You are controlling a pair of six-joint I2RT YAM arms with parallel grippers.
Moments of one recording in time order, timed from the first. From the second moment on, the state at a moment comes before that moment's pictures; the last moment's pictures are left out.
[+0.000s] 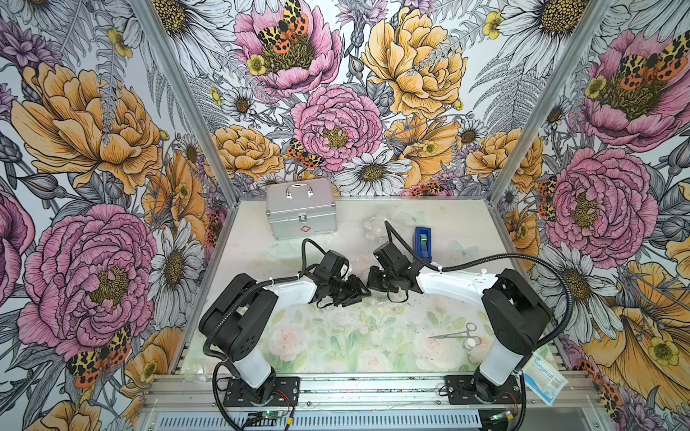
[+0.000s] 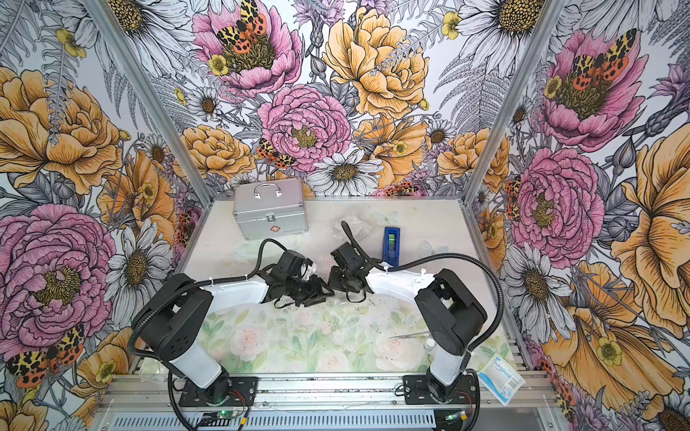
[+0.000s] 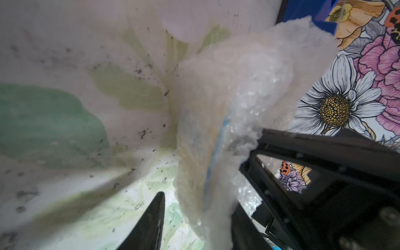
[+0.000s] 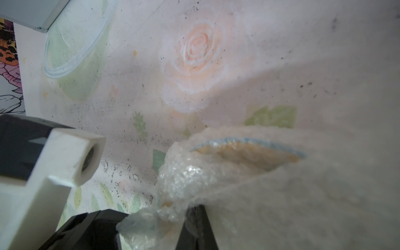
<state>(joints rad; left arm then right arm) -0.61 1.67 0.80 -0.10 0.55 -0.96 0.72 1.73 1.07 -0.33 -0.13 0.85</state>
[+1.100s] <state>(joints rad) -0.61 1.68 0.80 -0.08 0.56 -0.96 0.76 1.72 1.07 -0.44 0.02 0.73</state>
